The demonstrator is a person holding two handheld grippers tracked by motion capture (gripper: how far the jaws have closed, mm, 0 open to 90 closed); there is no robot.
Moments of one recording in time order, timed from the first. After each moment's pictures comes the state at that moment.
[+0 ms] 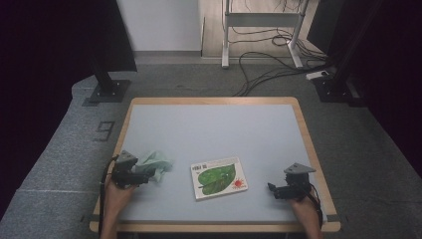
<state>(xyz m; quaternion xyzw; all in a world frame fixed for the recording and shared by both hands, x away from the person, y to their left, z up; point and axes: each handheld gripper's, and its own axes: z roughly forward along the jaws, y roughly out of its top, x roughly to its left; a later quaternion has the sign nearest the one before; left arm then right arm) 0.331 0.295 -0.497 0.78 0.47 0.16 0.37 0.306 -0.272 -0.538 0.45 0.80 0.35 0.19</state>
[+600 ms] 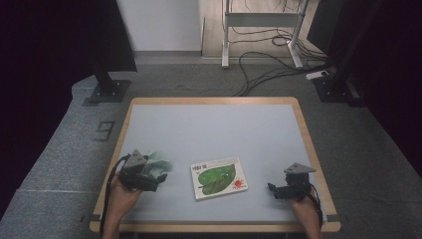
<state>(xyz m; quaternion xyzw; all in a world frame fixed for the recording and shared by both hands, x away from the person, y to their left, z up) 0.311 0.238 -0.464 0.84 0.35 0.15 0.39 0.306 -0.272 -0.538 0.45 0.80 0.35 0.19</state>
